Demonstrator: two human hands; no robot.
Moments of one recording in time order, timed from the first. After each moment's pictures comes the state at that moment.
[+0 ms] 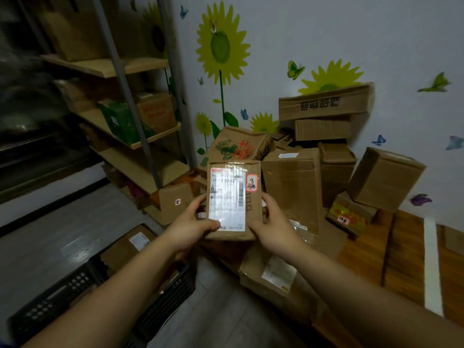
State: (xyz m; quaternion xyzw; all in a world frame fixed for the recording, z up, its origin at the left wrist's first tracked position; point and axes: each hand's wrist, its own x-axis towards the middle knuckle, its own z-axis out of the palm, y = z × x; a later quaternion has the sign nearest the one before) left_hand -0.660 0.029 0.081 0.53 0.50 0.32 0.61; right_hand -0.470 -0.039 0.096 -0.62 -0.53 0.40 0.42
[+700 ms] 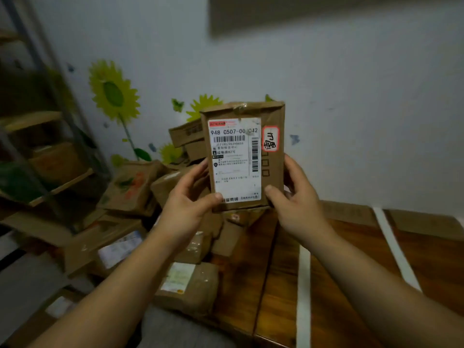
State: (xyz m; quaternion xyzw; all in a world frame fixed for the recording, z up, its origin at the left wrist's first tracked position) left_hand -0.410 -0.155 0.197 0.67 0.23 0.43 0.56; right_hand -0.246 -0.252 0.180 -0.58 -0.48 0.14 0.65
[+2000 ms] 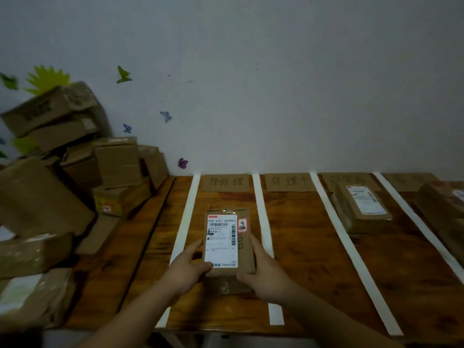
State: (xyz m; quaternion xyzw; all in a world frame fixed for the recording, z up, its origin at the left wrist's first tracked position) left_hand -0.178 -0.338 0.019 0.70 0.40 0.03 0.60; right_hand -0.058 -0.491 0.020 -0.74 -0.36 0.35 0.44
